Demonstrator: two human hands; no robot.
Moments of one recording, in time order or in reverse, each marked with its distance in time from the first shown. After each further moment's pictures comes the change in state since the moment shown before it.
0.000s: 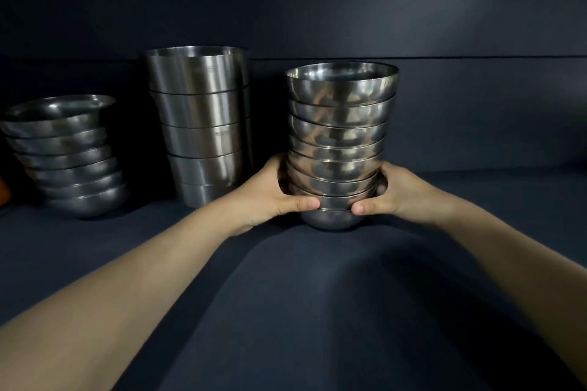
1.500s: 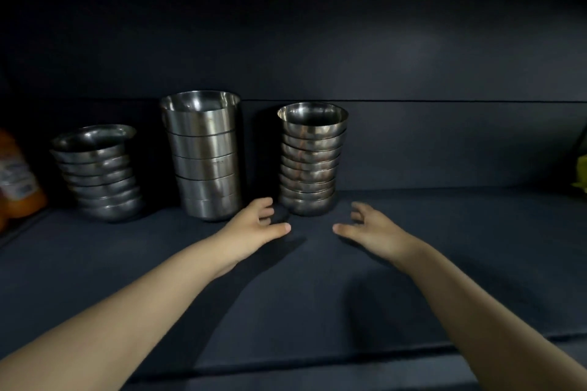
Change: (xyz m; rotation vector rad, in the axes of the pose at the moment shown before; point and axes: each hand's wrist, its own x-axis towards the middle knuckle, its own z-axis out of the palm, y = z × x) left_hand -0.069 0.060 0.038 0.106 0.181 -0.364; right_hand -0.065 -0.032 -0.001 -0.084 0.064 0.419
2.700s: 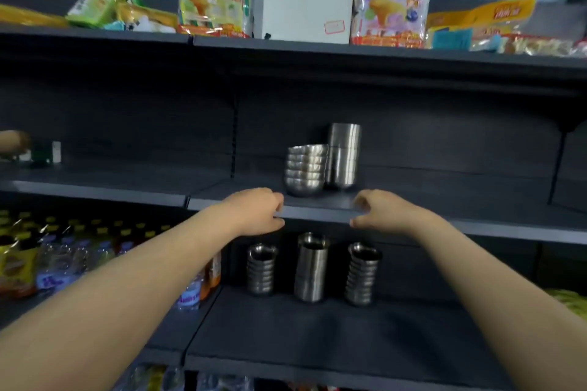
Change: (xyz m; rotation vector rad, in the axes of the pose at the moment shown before) left_hand -0.410 0.298 -0.264 1.253 0.233 0.317; right_hand -0.367 -0.418 -0.049 -0.741 0.215 -0.435
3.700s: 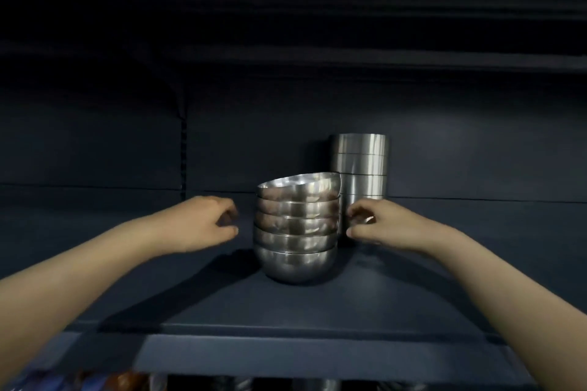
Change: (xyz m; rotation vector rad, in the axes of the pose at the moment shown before) left_hand 0.260 -0.143 0.049 -0.155 0.097 -0.042; right_hand 0.283 0.092 0.046 0.392 0.034 -0.050
